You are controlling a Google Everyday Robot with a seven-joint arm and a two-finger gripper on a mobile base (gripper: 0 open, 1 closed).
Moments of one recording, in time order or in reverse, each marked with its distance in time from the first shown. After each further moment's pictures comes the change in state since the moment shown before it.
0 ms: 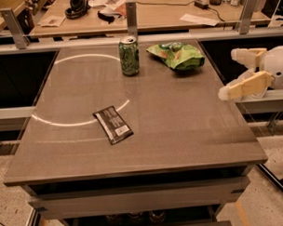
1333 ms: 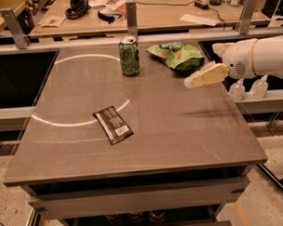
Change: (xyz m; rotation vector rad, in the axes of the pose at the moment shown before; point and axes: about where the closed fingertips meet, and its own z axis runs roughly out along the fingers) arm 0.002 -0.057 0.077 0.198 0.111 -0.023
